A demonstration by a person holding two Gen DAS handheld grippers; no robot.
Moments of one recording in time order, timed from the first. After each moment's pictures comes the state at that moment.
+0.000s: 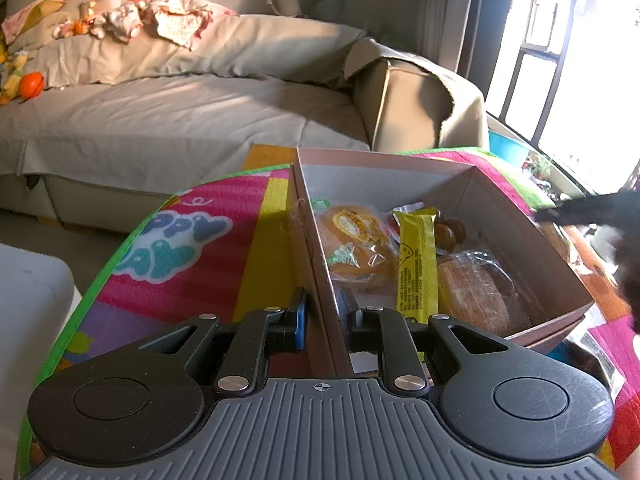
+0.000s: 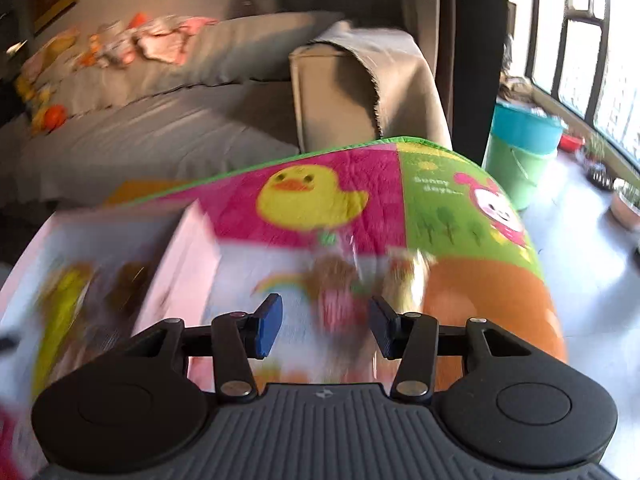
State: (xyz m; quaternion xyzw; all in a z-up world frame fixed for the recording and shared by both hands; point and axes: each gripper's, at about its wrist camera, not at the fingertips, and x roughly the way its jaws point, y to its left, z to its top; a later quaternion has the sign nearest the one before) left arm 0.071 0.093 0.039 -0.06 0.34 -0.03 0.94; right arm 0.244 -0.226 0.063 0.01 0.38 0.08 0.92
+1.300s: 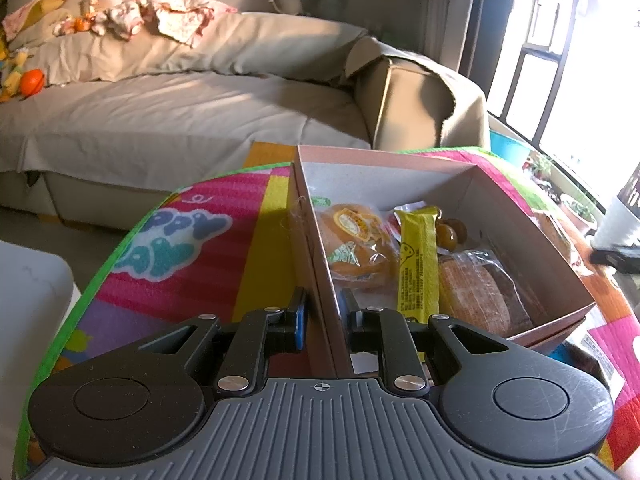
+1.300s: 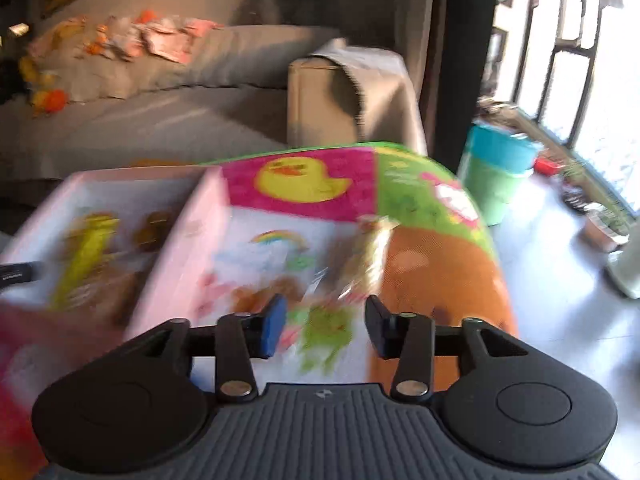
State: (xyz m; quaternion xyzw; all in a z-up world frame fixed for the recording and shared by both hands) left arm 0.073 0.092 0.039 -0.06 0.34 -0.03 0.94; right arm 0.155 -0.230 0.081 -0.05 0.35 0.03 0.94
